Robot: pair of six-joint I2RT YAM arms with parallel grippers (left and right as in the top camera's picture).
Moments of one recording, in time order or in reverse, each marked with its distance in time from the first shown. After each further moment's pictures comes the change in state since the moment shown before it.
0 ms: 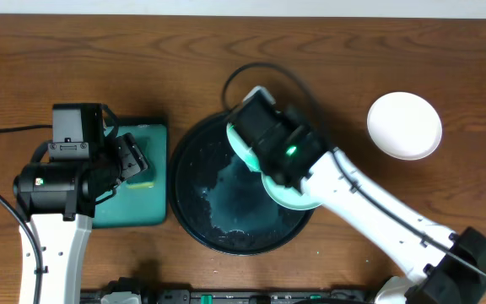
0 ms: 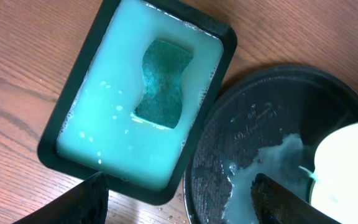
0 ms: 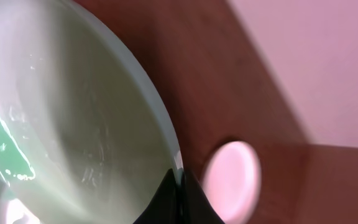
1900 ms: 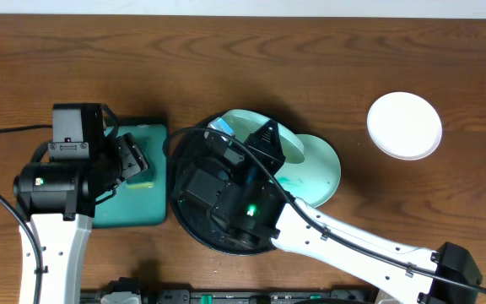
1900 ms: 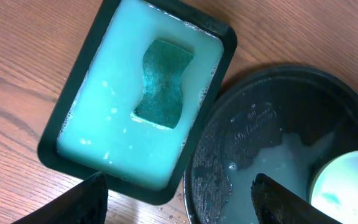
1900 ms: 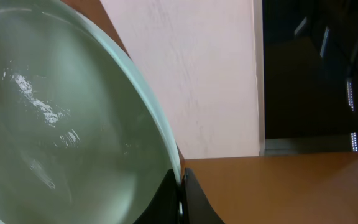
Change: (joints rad) left arm 0.000 0.000 0.000 0.000 0.000 0.000; right arm 0.305 0.000 0.000 -0.008 0.595 -0.092
